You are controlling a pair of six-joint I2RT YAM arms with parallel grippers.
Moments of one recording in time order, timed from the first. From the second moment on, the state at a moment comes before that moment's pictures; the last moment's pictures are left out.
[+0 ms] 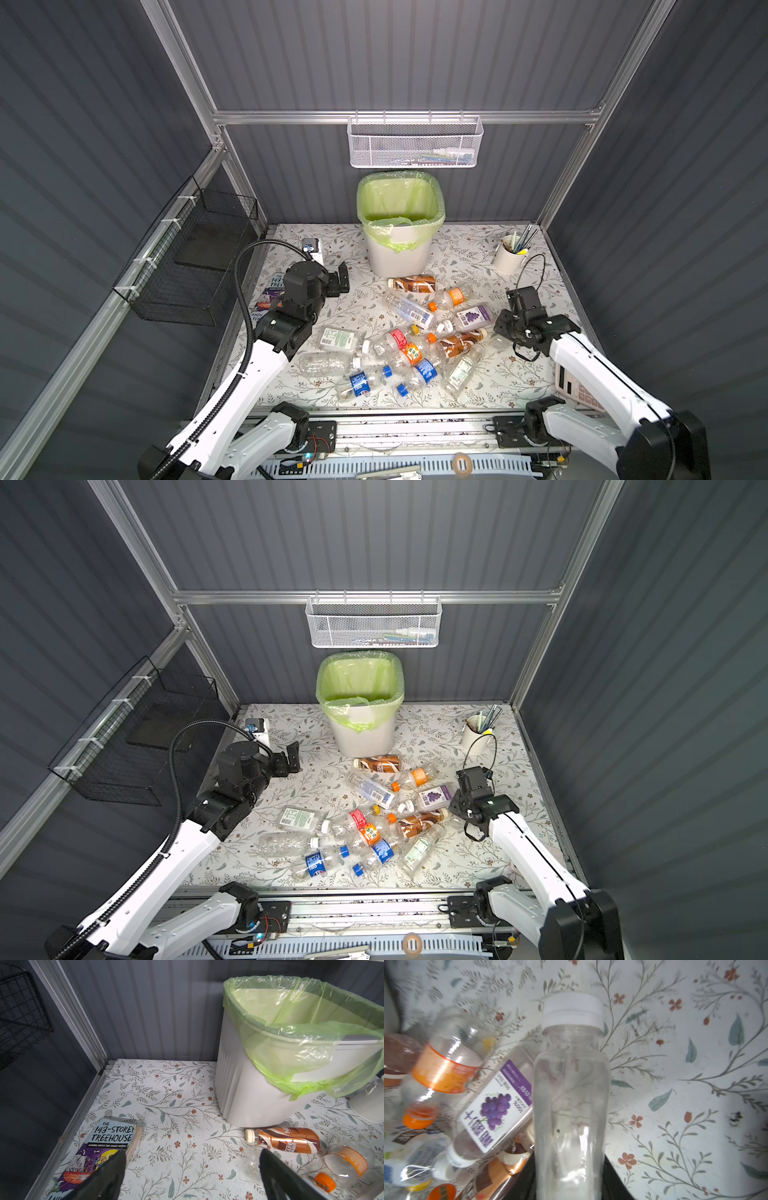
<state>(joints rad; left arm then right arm) -0.45 0.97 0.93 -0.33 -0.35 -0.17 0.24 0.99 0.69 -0.70 0.18 0.69</state>
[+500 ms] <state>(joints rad) -0.43 0.94 0.86 -0.36 -0.46 -0.28 0.24 0.94 1.20 -0.49 0.11 0.59</state>
